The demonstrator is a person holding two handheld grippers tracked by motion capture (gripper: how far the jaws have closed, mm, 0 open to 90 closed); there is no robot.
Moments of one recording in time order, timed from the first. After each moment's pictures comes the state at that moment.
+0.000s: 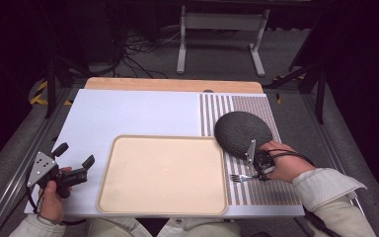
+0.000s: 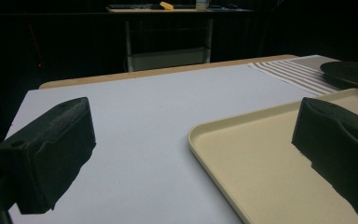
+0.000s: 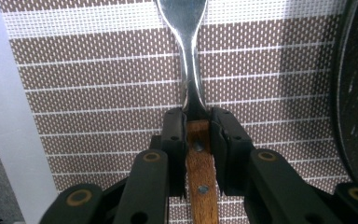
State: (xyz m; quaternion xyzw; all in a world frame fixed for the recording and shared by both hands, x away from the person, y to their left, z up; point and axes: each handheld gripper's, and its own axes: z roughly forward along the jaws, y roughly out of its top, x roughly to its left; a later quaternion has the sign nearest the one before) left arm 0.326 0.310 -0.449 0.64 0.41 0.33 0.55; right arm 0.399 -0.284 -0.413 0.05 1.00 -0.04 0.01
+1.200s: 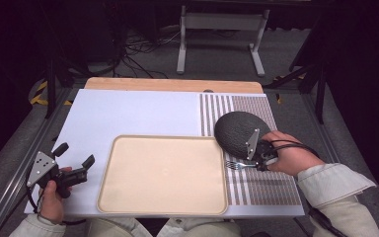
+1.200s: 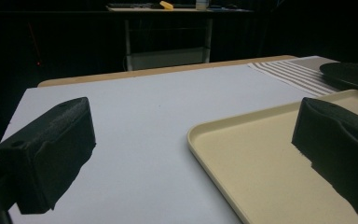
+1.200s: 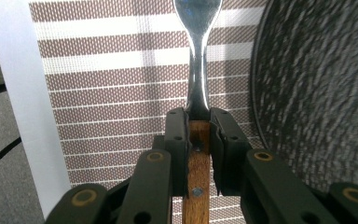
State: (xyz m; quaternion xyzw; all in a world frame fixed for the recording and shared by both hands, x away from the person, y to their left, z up) left arm 0.327 0.311 -0.449 0.64 0.41 0.33 0.56; right arm 0.399 -0.274 -0.365 0.05 1.00 0.00 0.05
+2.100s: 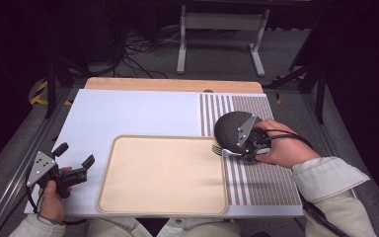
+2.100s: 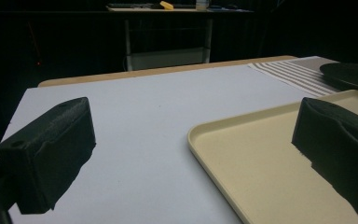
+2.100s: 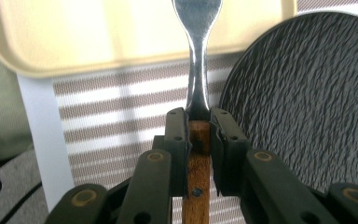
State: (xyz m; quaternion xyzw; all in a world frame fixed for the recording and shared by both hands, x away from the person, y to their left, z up) left arm 0.327 0.311 -0.449 0.64 0.41 0.33 0.56; right arm 0.402 -0.242 -0.328 0.09 0.99 0.09 0.07
